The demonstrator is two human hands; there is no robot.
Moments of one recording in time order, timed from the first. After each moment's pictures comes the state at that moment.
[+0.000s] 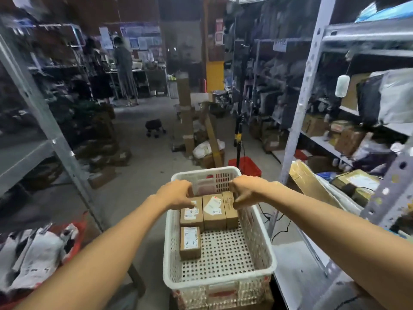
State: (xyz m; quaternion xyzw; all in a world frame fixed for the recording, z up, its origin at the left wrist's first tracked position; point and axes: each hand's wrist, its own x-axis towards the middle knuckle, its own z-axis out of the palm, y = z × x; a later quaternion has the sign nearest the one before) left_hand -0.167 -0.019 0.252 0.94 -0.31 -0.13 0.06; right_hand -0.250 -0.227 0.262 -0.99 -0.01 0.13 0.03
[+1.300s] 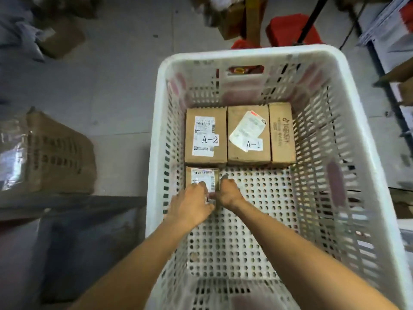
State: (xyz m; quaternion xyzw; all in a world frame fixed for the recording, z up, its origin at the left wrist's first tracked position) left_hand 0.046 -0.078 -0.162 0.92 -0.14 -0.35 0.10; right_hand 0.031 -0.197 -0.246 -0.83 0.27 0.34 0.36
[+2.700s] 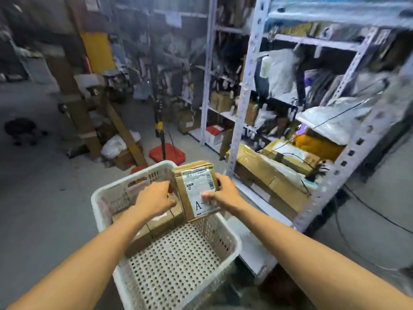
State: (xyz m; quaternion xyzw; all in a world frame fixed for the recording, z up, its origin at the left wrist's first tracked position) left_hand -0.081 -0.104 0.209 0.86 -0.48 -0.12 0.12; right_hand -0.238 -0.229 0.200 -0.76 0.36 -0.20 0.50
